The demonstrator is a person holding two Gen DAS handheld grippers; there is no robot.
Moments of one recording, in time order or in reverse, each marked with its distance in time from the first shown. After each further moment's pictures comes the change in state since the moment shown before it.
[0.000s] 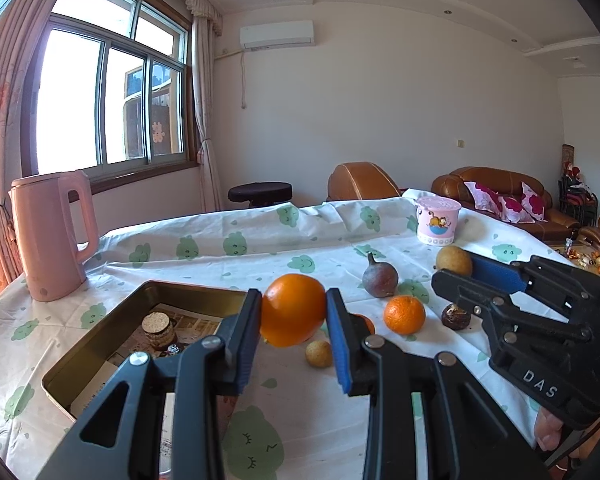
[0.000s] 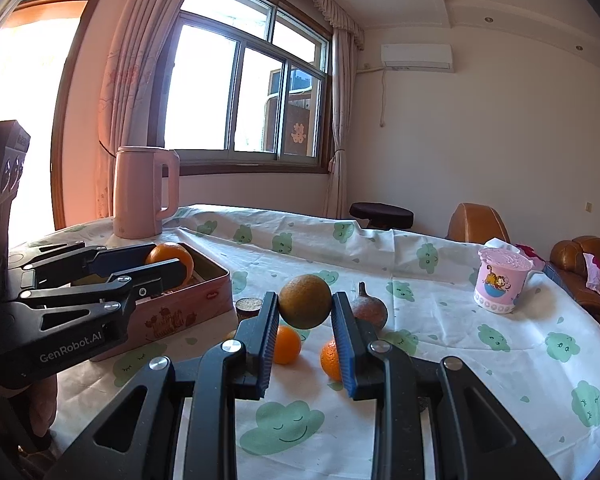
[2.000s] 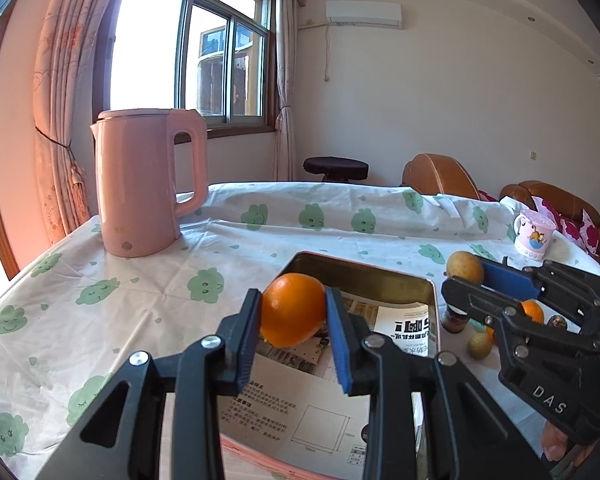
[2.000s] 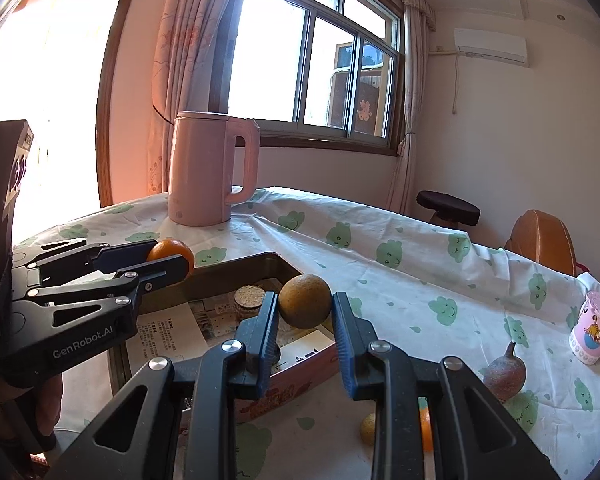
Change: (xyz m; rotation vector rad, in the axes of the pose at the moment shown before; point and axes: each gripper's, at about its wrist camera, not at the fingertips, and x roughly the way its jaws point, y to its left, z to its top) left arm 0.012 0.138 -0.010 -0.166 0.108 0.218; right arm 0.095 0.102 0.039 -0.105 0.108 0.219
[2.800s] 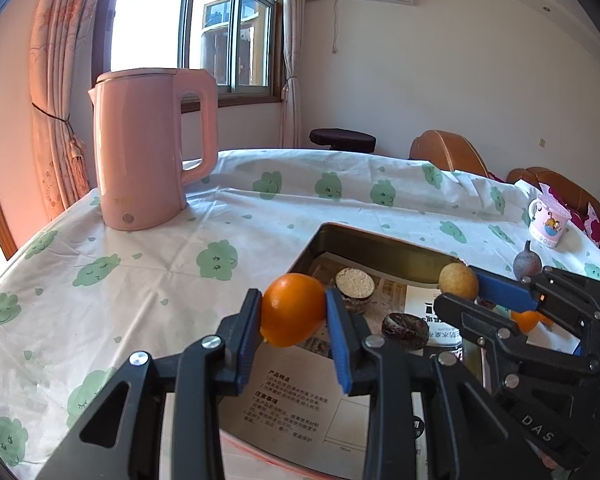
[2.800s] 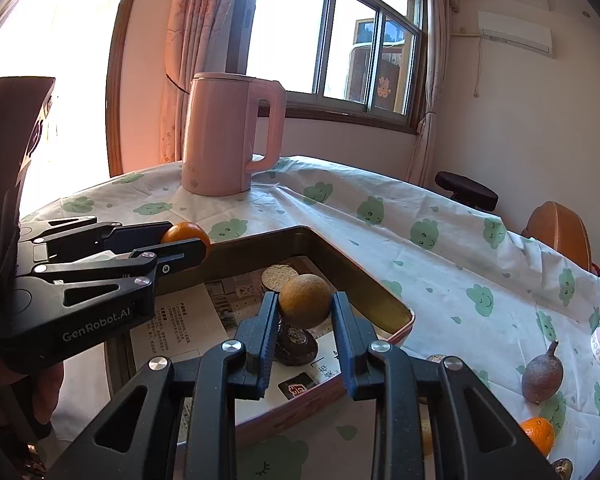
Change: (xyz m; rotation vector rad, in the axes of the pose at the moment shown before) left arm 0.025 0.019 -0.002 -0.019 0.116 0.004; right arm 0.033 0.023 -0.002 -0.032 0.109 0.044
